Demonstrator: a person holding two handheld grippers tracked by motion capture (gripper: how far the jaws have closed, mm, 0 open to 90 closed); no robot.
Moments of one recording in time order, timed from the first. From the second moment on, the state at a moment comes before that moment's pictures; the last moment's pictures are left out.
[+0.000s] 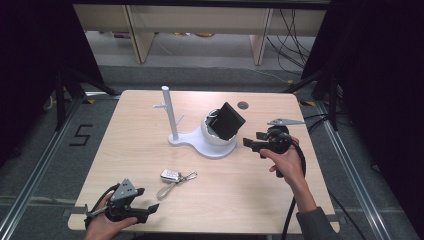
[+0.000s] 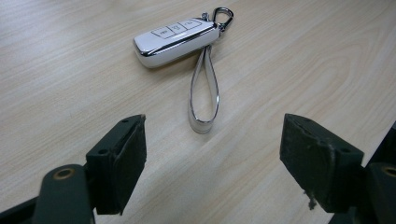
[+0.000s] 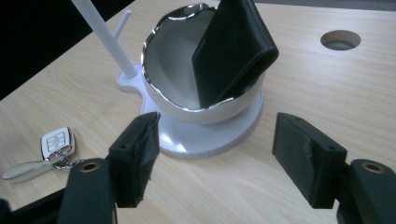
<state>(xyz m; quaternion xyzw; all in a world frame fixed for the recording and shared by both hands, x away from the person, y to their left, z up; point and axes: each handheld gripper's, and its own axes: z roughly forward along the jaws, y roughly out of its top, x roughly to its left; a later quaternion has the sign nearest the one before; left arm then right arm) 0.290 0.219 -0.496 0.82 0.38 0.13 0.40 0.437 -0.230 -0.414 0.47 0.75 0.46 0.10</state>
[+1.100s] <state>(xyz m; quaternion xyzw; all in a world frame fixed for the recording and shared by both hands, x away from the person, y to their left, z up) 0.290 0.217 -0.494 0.82 0.38 0.13 0.41 0.355 -0.212 -0.490 0.45 0.80 0.39 0.09</state>
